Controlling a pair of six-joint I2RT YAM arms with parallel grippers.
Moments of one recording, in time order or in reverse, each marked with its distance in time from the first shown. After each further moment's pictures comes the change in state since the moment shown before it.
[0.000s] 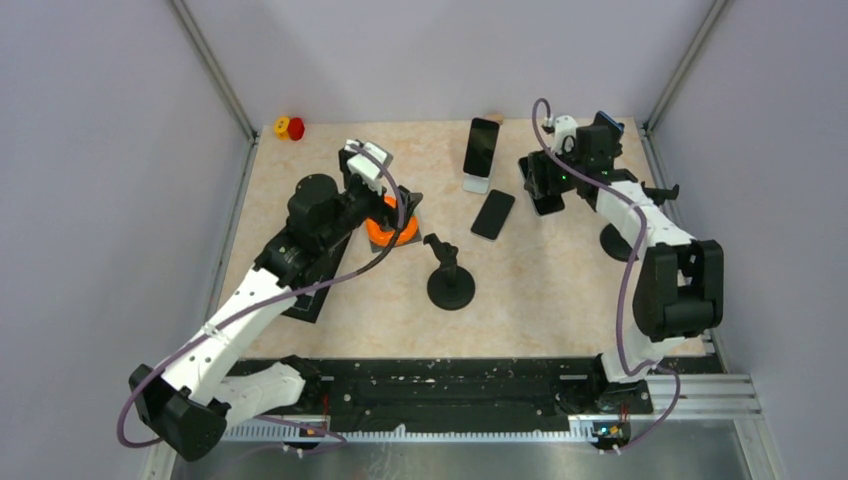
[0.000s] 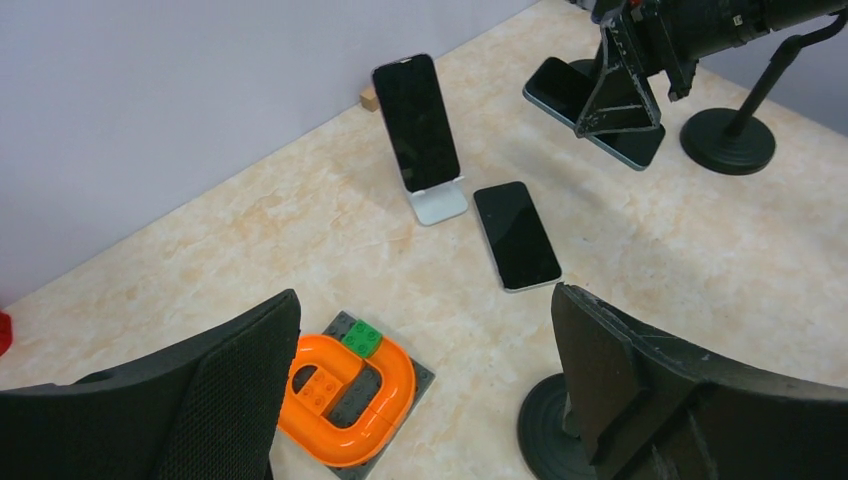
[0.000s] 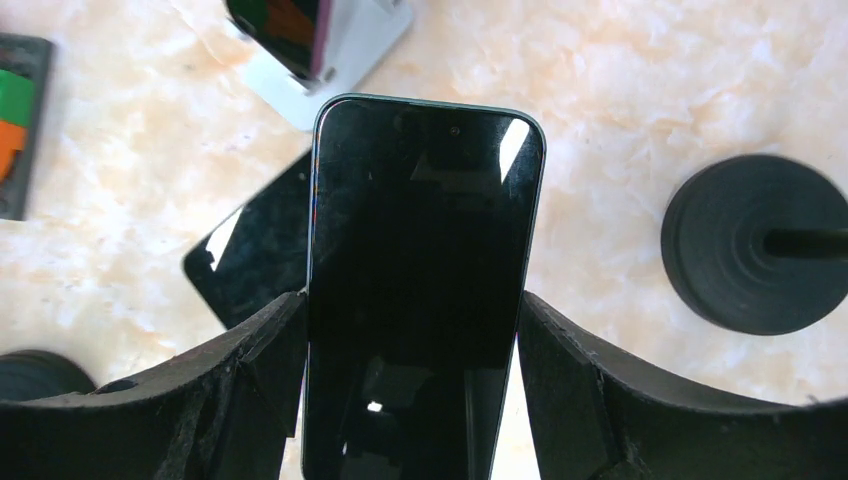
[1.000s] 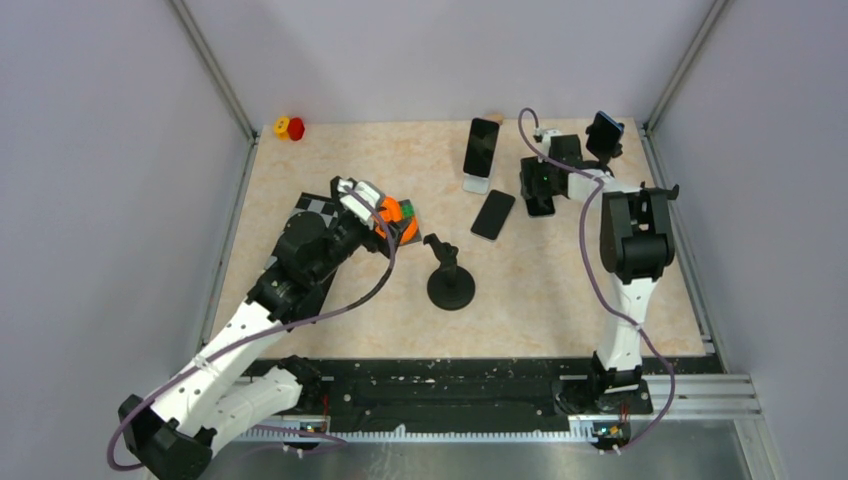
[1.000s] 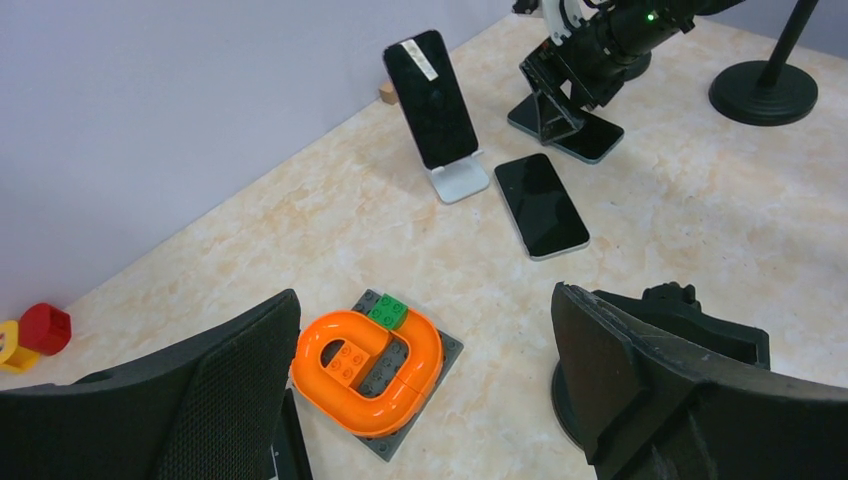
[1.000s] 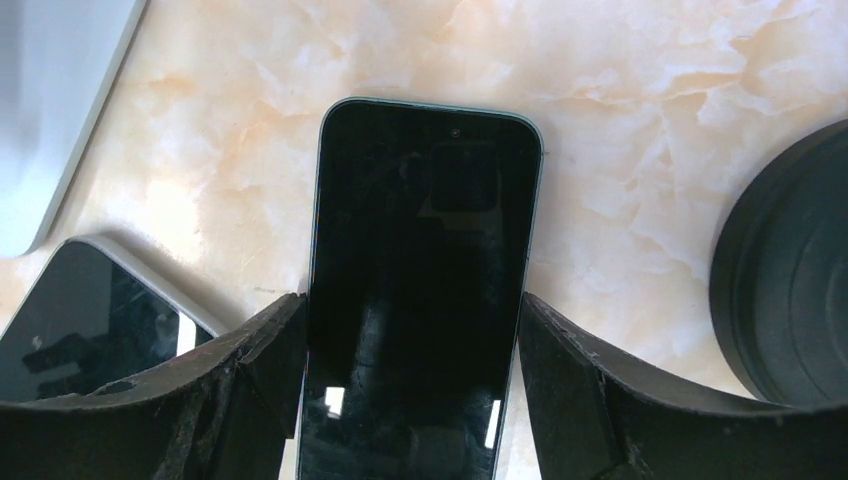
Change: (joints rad) left arm -0.022 -0.179 -0.233 0.089 -0.011 0.102; right arm 0.000 0.443 0.200 0.121 0.186 0.120
